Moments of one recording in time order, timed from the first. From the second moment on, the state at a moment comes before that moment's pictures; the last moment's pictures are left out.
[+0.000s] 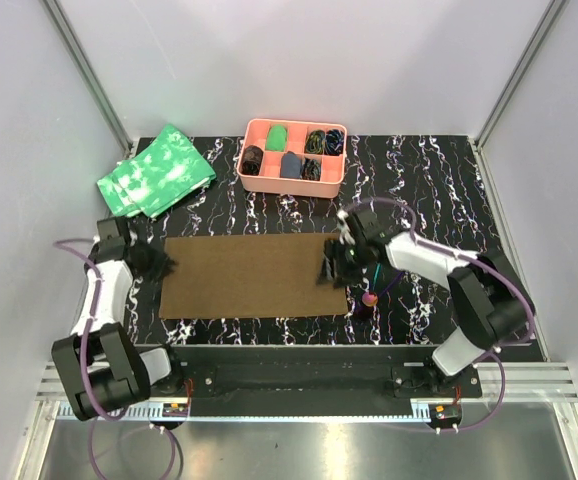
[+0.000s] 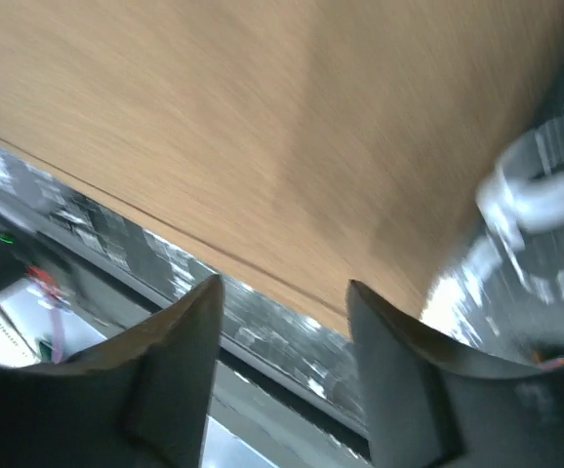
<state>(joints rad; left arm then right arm) 0.34 1.18 0.71 -0.63 0.23 -0.70 0.54 1.59 0.86 -0.38 -0.41 0.58</state>
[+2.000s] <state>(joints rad) -0.07 1.74 1.06 -0.16 0.42 -0.80 0.30 2.03 1.25 -0.18 -0.54 0.58</state>
